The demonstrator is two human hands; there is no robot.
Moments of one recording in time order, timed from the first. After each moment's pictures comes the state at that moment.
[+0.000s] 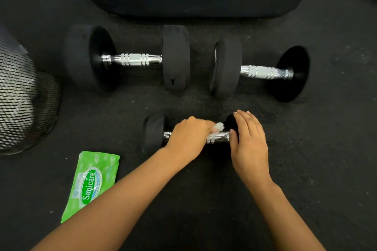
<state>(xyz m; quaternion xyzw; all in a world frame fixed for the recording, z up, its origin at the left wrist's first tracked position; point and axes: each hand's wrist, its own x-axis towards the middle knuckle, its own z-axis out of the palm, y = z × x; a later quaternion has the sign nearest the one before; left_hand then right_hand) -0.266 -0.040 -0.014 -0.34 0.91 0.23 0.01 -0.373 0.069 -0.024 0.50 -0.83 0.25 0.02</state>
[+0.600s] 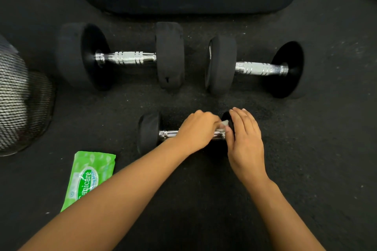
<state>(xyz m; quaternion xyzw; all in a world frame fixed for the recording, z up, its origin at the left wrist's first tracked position) -0.290 -0.041 -0.011 -0.32 0.89 0.32 0.03 -0.373 0.071 -0.027 0.51 -0.82 0.25 0.00</state>
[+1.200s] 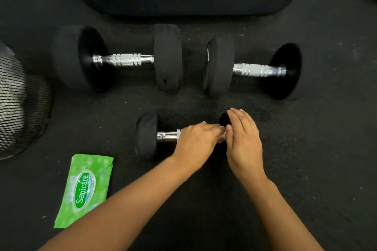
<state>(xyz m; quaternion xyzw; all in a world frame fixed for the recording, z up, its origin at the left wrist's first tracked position) -0.276 -0.015 -0.030 -0.24 0.93 0.22 -0.15 -0.377 0.067 -0.026 0.50 -0.82 0.28 -0.01</state>
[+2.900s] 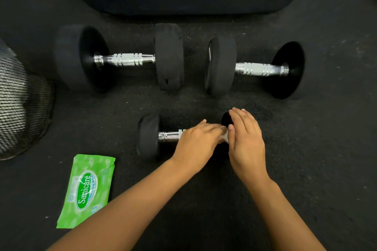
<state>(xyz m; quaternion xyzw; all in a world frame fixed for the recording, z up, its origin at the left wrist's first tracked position) -0.269 -0.016 -0.034 -0.23 0.93 0.23 -0.17 -0.377 0.067 -0.026 0.50 -0.82 0.27 -0.01</state>
